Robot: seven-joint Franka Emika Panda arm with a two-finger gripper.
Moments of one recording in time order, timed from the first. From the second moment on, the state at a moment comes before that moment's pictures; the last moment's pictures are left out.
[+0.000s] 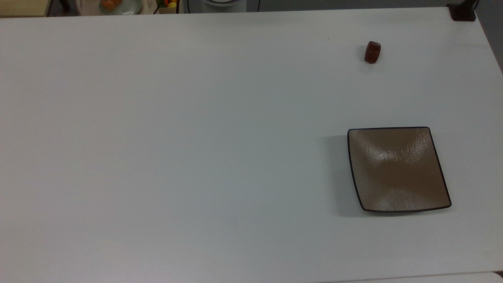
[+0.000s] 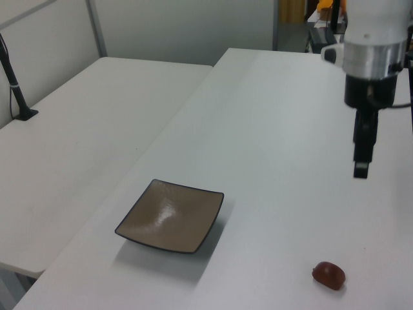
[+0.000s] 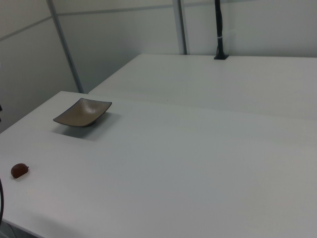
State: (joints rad) arm 0.39 0.02 0.48 -1.71 0.09 1.73 0.73
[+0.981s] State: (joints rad) arm 0.46 0.20 0.48 -1.86 0.02 2.04 0.99
